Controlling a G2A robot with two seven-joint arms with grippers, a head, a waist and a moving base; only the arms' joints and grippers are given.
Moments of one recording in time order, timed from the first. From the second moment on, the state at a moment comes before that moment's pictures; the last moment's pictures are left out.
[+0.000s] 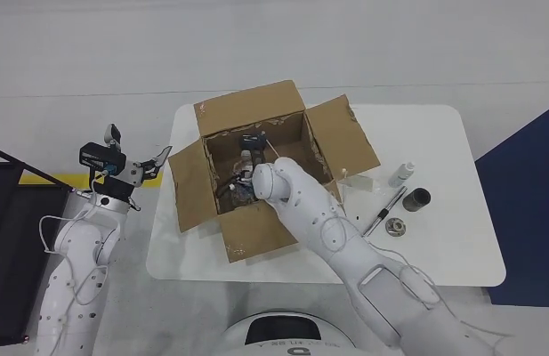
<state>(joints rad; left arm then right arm) 1.61 -1.15 -1.67 -1.72 1.47 -0.27 0.26 -0.83 -1.74 0.85 -0.89 -0.88 0.42 0.77</state>
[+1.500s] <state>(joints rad) 1.61 -1.15 -1.67 -1.72 1.47 -0.27 0.26 -2.03 -1.59 1.49 -2.35 -0.77 0.00 0.10</state>
